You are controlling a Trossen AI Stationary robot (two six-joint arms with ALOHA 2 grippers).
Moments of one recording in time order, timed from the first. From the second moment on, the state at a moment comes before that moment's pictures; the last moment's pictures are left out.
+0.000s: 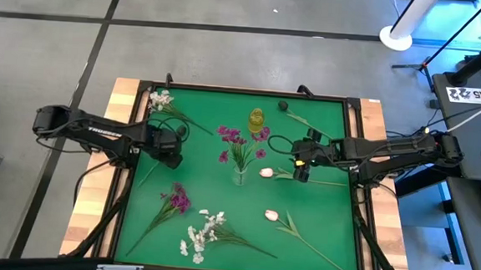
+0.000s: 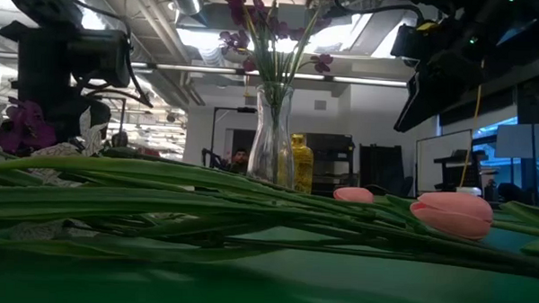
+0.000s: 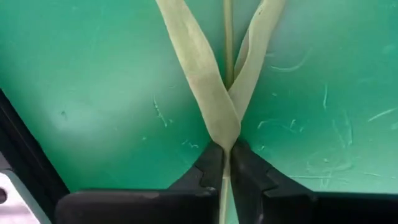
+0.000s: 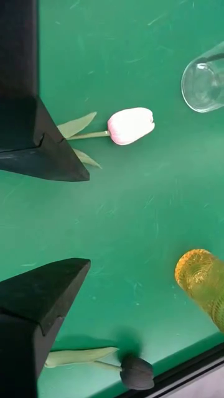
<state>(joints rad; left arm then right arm) 0.15 1.12 0.44 -0.84 -0.16 -0.99 0.05 1.15 0.77 -0.59 0.33 0.18</state>
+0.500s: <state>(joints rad) 0.12 1.02 0.83 -0.85 -0.42 -0.81 0.05 1.08 0.77 -0.59 0.35 0.23</state>
